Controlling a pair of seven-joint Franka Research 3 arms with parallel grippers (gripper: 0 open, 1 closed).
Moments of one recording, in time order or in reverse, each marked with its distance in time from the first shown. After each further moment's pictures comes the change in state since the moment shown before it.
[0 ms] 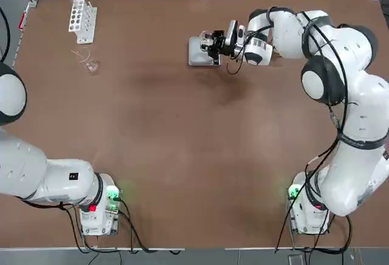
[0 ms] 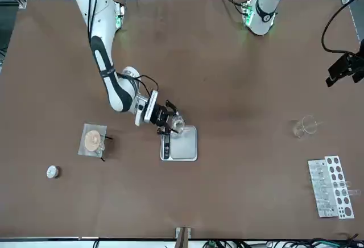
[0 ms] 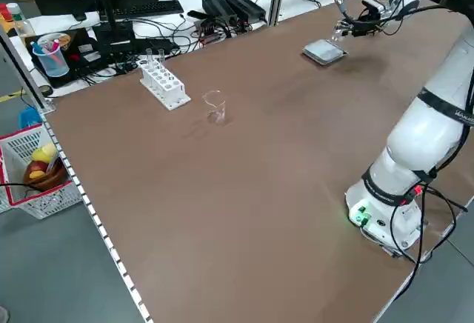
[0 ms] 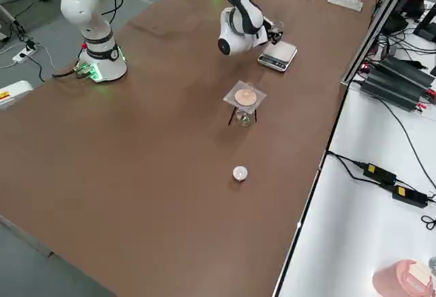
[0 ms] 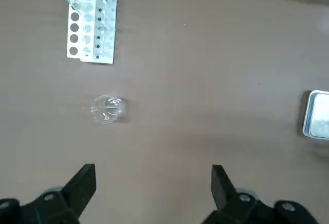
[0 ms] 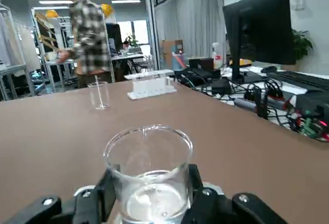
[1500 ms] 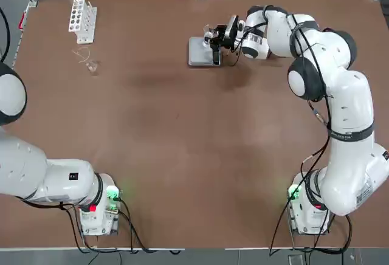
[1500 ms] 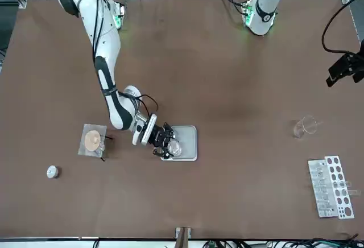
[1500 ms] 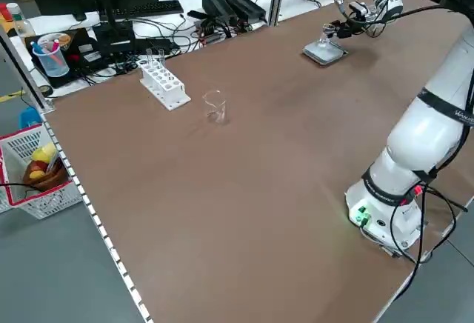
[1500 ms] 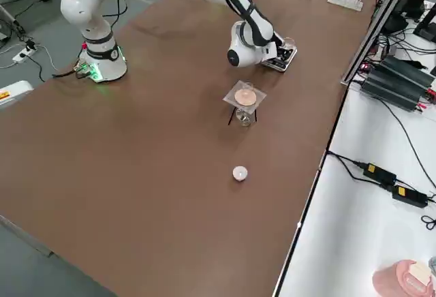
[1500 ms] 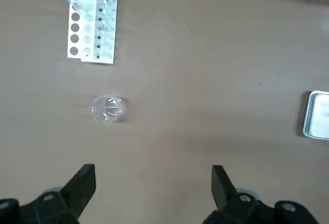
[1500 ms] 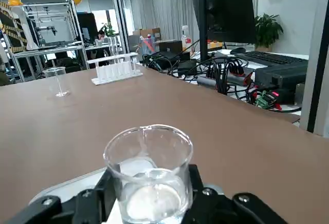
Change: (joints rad) left arm 0.001 0.000 0.001 0.000 0.000 0.000 0.000; right arm -0.003 0.172 -0.049 0.218 0.000 0.074 0.080
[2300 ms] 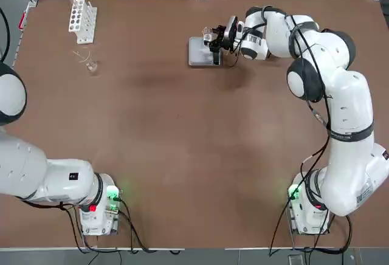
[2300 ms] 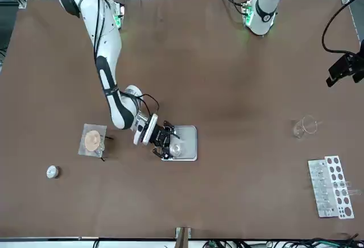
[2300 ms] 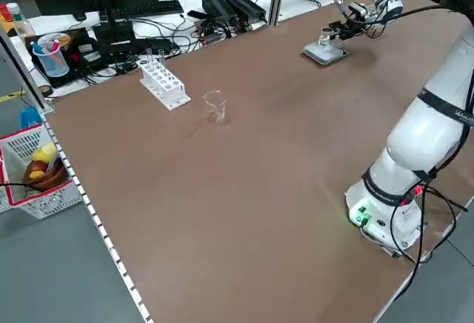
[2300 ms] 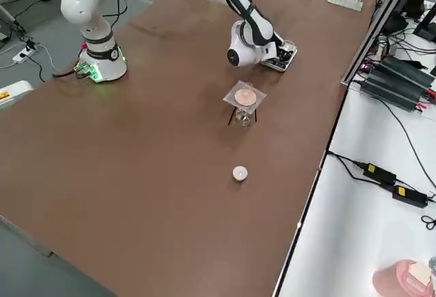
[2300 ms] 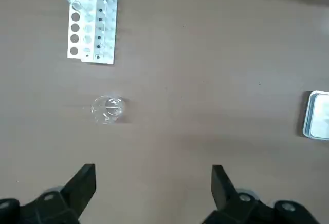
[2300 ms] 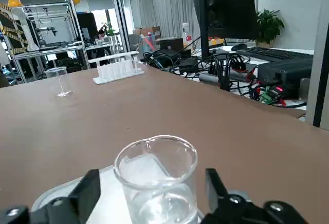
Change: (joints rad) left arm 0.000 0.000 0.000 0.000 0.000 0.001 0.000; right arm 0.008 0.003 0.000 0.001 0.000 0.006 0.023
